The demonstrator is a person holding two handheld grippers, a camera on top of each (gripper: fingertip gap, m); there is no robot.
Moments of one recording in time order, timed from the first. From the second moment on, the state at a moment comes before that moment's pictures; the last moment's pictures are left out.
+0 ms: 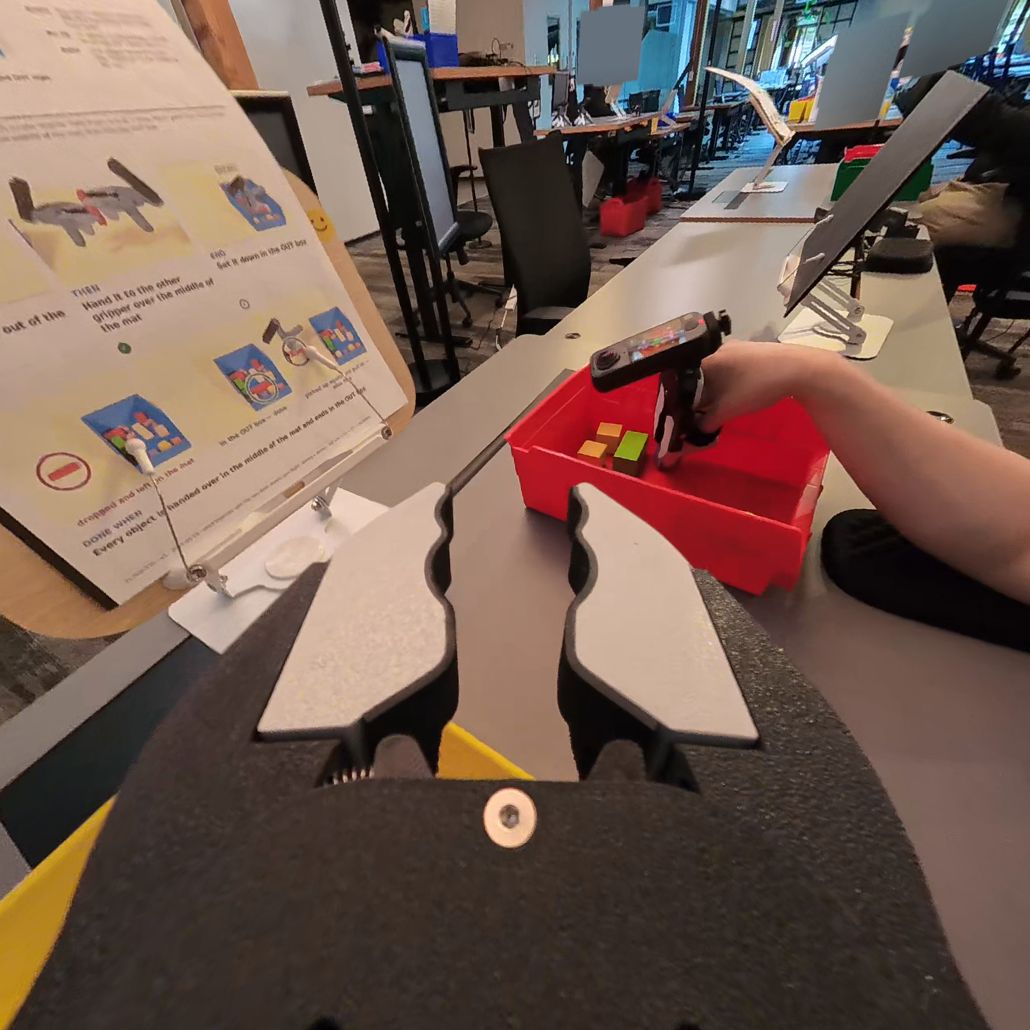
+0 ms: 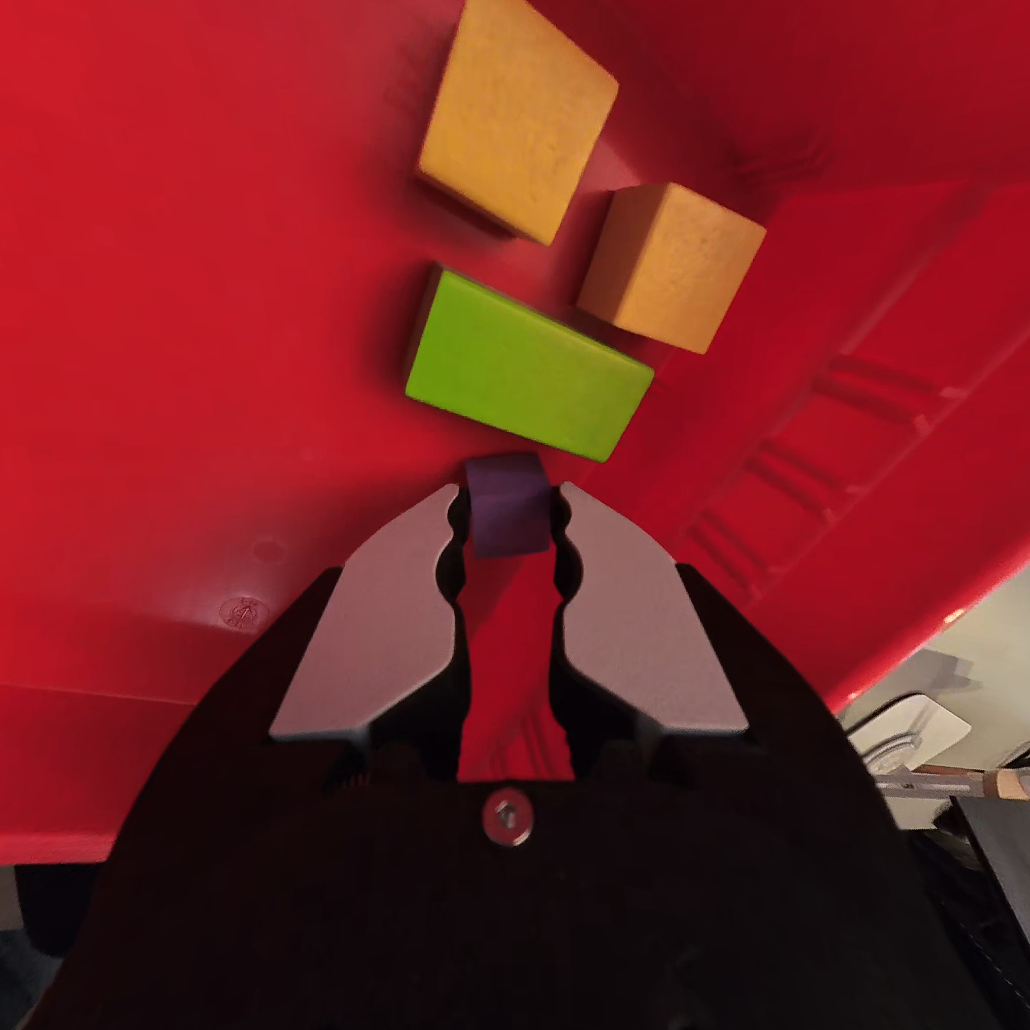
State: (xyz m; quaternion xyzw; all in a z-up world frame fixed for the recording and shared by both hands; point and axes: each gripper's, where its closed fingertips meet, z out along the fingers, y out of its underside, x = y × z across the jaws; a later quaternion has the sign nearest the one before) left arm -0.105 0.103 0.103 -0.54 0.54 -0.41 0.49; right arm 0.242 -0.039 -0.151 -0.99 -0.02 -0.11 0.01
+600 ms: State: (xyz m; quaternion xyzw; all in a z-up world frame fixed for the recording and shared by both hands) left arm -0.250 0.200 -0.064 -0.77 0.60 0.01 0.23; right arm 0.206 0.000 -0.051 -0.96 -0.08 -0.19 0.20
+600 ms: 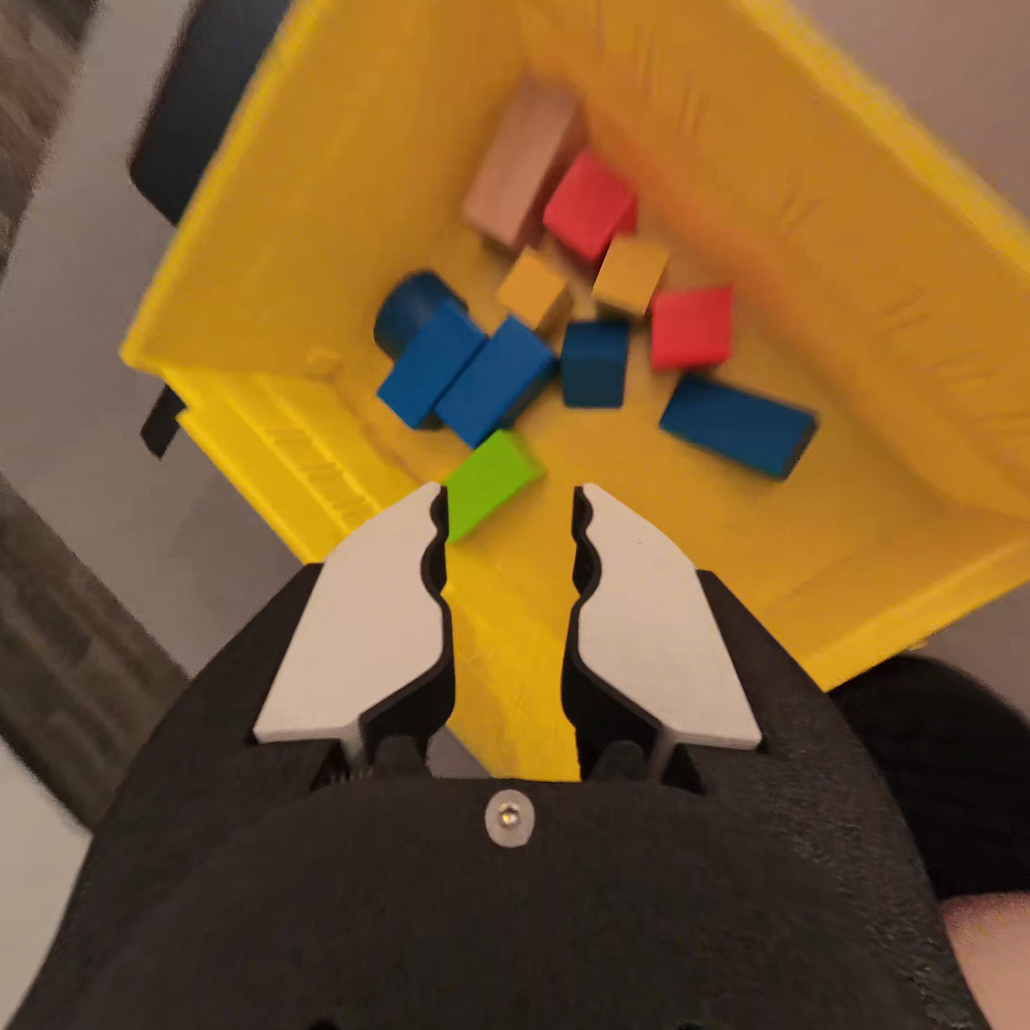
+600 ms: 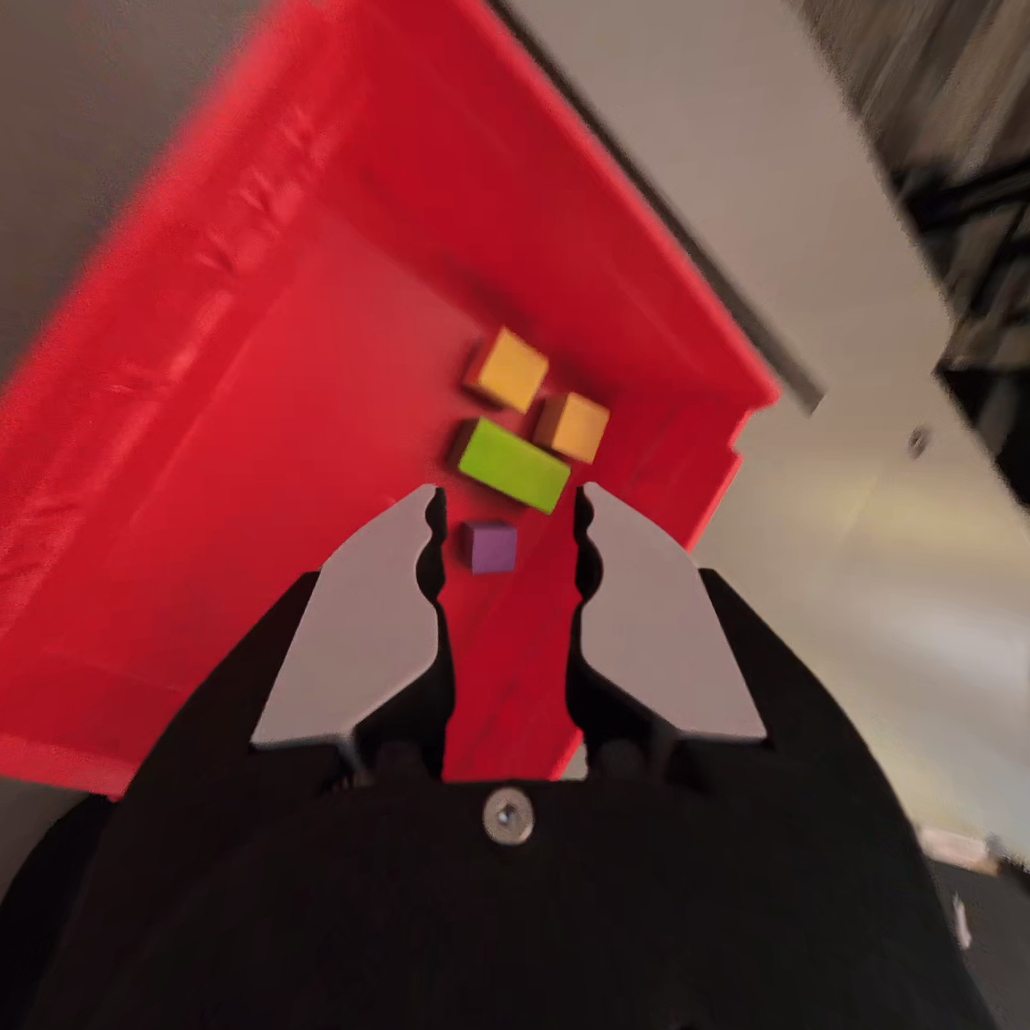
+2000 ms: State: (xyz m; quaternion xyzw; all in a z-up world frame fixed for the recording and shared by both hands) left arm -0.274 0.212 -0.138 -0.72 0.67 0.14 0.10; right arm 0.052 0.035 0.004 -0.85 -0.33 -0.19 0.35
